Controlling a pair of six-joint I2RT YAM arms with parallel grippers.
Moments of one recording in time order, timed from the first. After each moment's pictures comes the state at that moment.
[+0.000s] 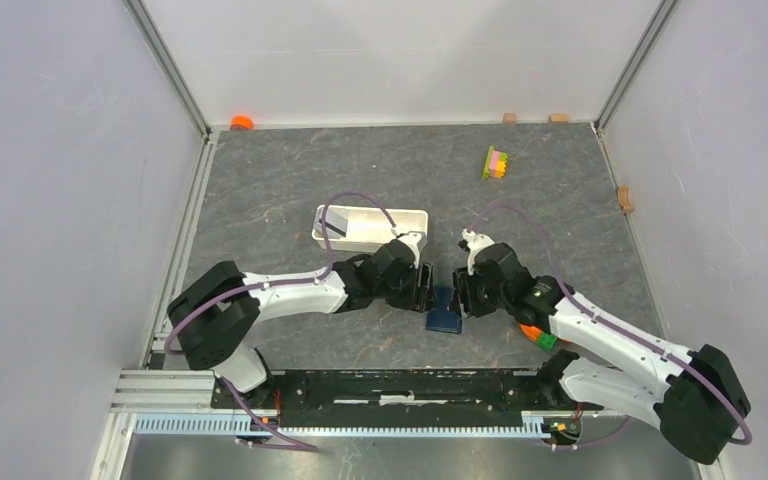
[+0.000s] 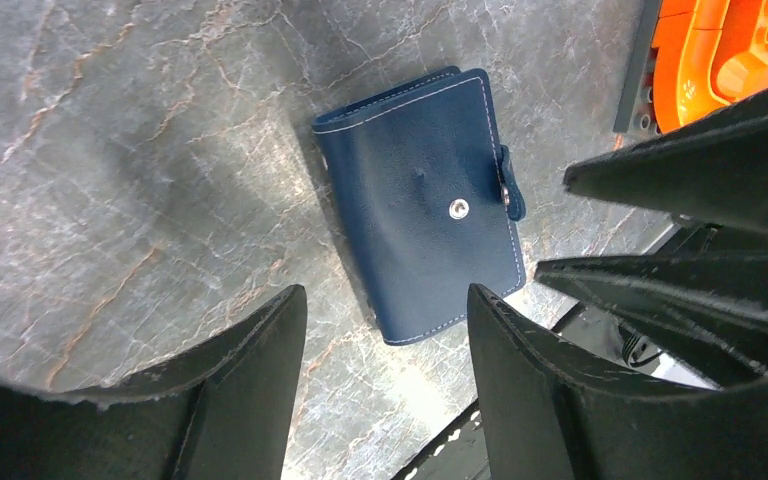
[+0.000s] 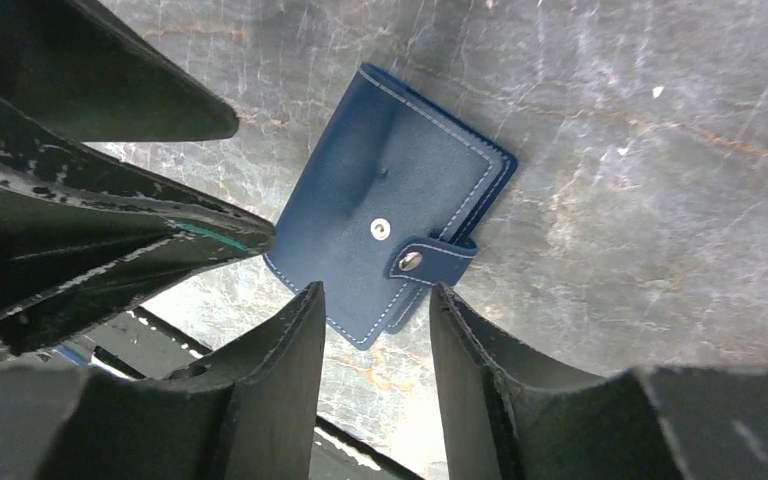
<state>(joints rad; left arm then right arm) -1.00 1.58 0.85 -0.05 0.05 -0.69 0.71 1.00 0.55 -0.42 -0.06 0.40</state>
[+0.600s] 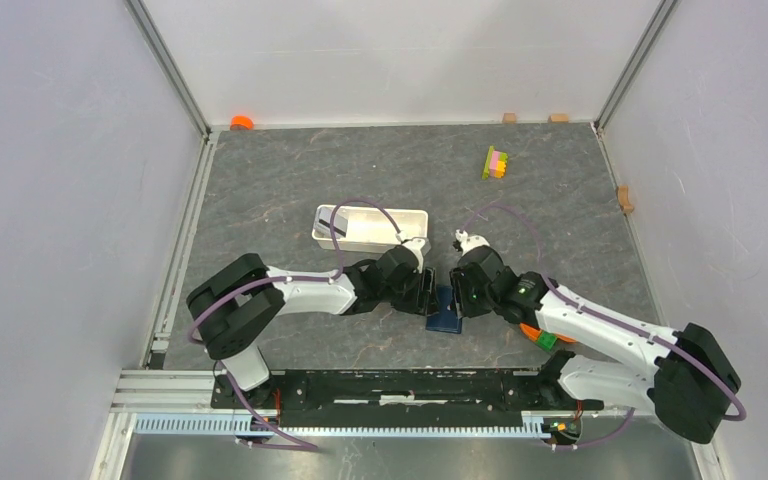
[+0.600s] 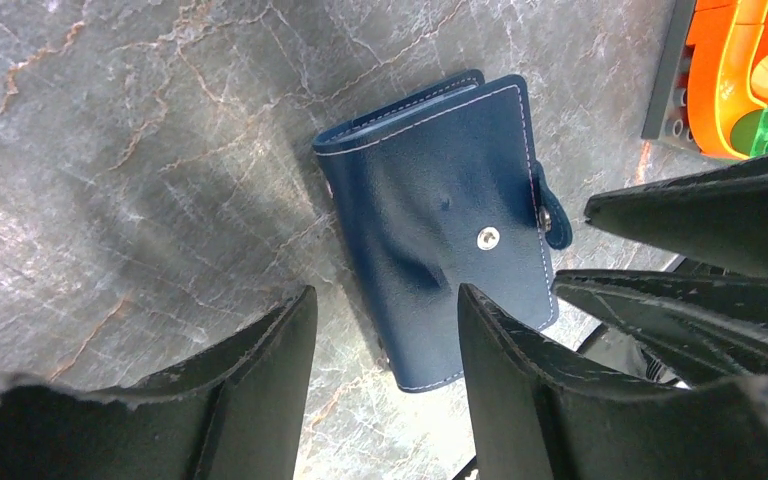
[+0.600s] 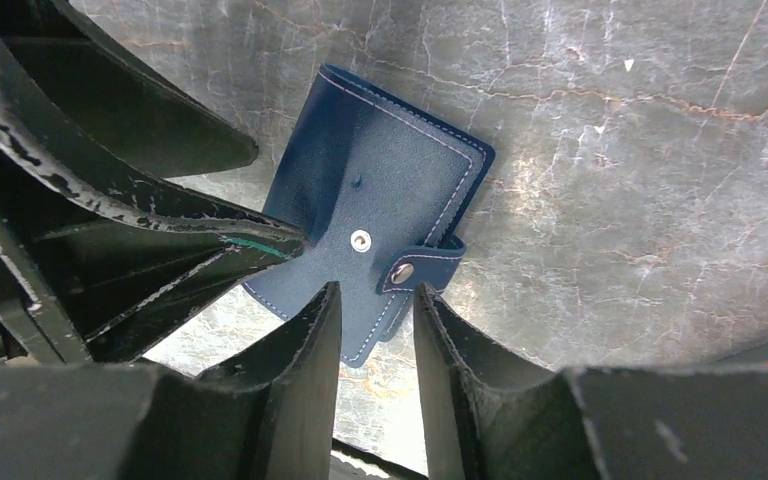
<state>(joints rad) -1.00 1.69 0.81 0.10 0.09 -0.70 0.81 1.09 0.60 -0.47 0.12 0.52</state>
